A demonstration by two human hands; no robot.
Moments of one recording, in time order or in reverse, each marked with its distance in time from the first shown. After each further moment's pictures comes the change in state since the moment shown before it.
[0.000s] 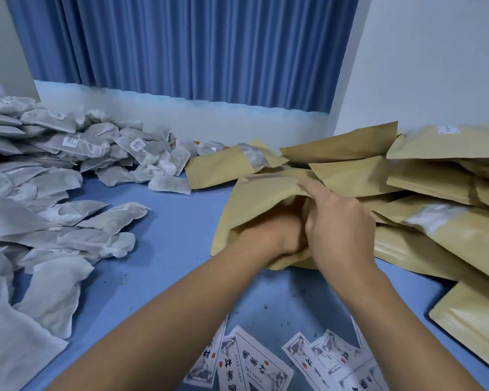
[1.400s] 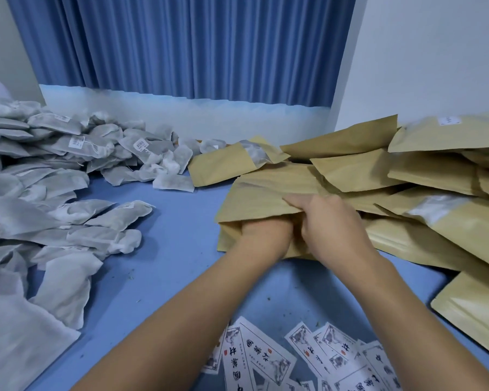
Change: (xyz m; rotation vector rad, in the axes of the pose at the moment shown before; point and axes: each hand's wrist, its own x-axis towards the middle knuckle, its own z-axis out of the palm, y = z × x) left_hand -0.019 -0.006 0.005 0.211 -0.080 -0.340; right_hand 0.004 0.011 0.008 0.017 -0.351 -0.145
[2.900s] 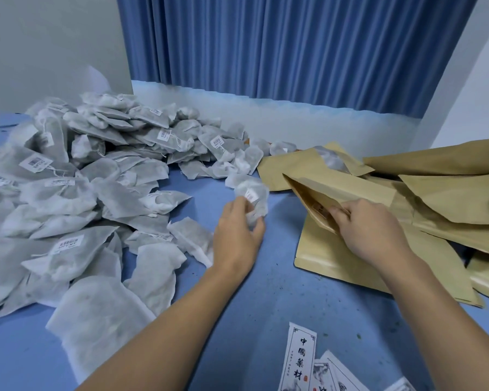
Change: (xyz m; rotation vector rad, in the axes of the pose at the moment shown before) left_hand -0.041 -0.177 0.009 -0.525 0.697 -0.311; right_hand 0.072 -0.050 0.065 0.118 -0.078 0.063
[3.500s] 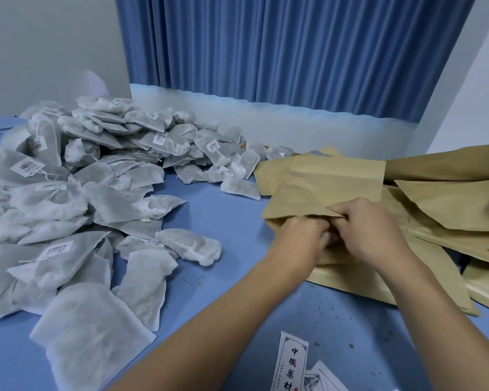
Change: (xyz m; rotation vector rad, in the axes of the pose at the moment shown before) left_hand -0.004 0.078 0.051 0.083 -0.435 0.319; right_hand 0.002 0.001 -0.015 0.047 -0.002 -0.075
